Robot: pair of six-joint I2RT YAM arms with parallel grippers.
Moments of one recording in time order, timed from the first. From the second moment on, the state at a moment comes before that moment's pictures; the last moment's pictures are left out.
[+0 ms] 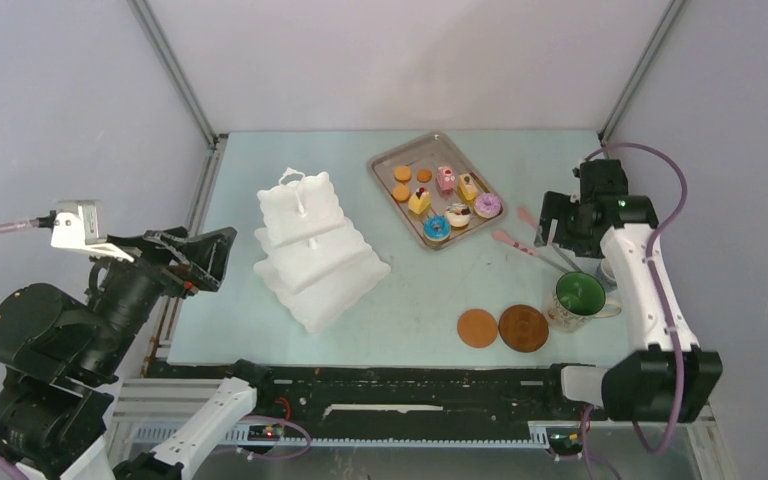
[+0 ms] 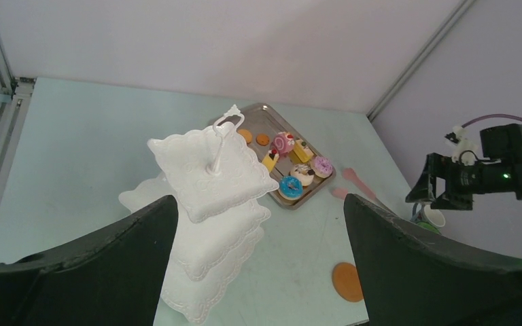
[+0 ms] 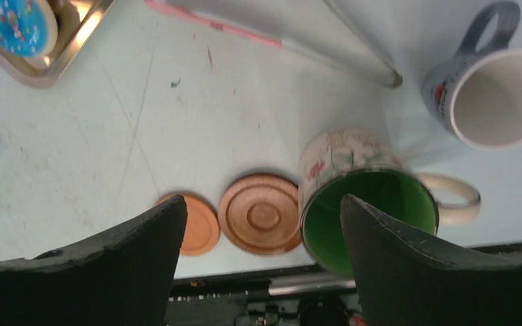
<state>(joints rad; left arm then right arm) -0.31 0.69 1.77 -1.09 -0.04 -0.35 0.02 1.22 1.24 -1.06 0.03 0.25</state>
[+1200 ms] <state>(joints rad) -0.31 0.78 1.66 -0.88 -0.20 -0.27 -0.13 2.04 1.48 -0.75 -0.03 -0.06</state>
